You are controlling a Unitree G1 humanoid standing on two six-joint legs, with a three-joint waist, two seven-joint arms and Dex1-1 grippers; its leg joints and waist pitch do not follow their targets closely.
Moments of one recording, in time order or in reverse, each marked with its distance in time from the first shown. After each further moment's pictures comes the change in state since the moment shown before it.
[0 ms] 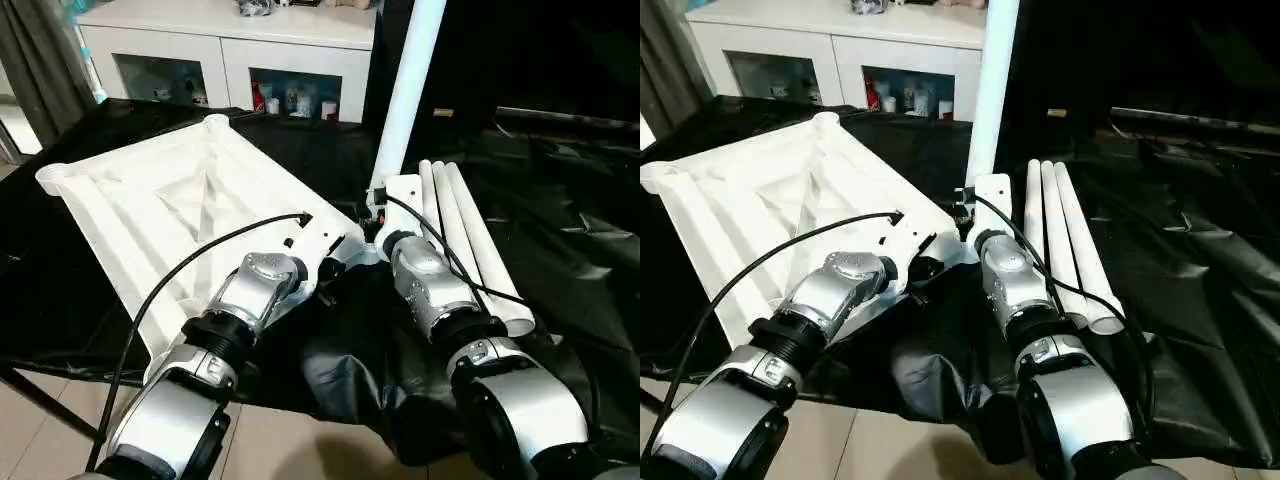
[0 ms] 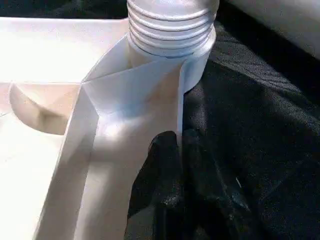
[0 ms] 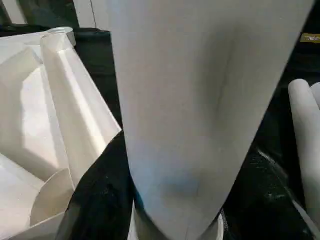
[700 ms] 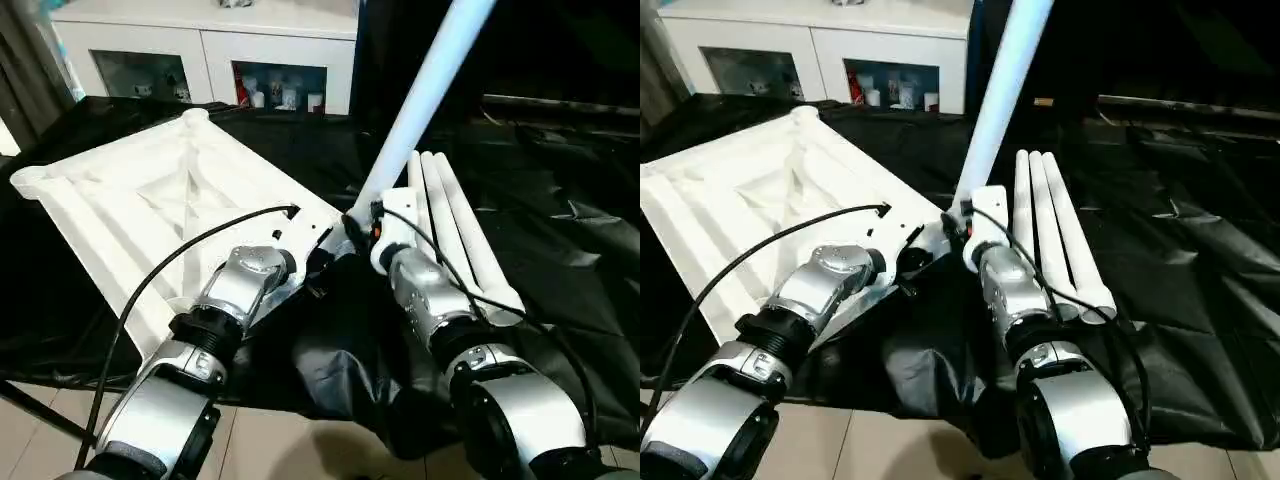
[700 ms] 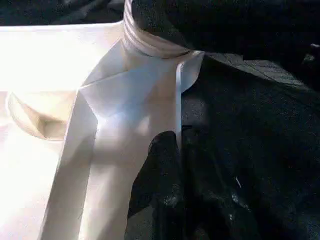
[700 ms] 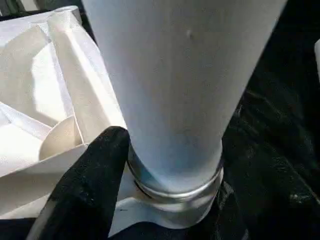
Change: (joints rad) left arm -0.007 0.044 0.017 -0.010 0.000 -0.033 -0.006; right arm 0.006 0.013 -0.034 0.069 -0.004 -0.038 0.117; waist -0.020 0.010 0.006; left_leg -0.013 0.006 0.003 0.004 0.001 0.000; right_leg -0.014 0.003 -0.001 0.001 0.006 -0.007
